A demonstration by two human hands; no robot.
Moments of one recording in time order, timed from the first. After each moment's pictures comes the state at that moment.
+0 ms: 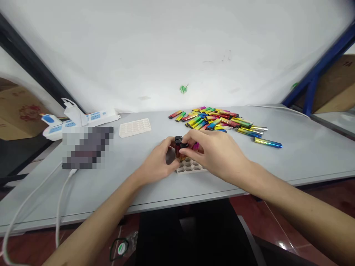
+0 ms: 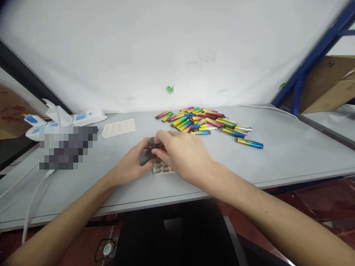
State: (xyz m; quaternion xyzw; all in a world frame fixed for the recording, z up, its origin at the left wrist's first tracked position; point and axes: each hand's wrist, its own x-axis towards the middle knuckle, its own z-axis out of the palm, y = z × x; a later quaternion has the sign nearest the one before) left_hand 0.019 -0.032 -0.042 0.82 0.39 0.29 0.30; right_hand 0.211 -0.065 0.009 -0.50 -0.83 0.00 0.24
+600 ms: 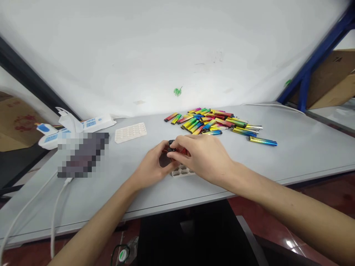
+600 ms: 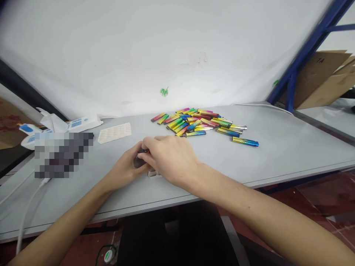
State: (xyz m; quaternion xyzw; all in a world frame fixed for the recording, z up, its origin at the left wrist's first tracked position) left_hand 0.019 -0.032 -0.041 0.81 0.39 0.30 0.31; right_hand 0.202 -0.060 0.006 -0.48 -0.84 -0.01 0.26
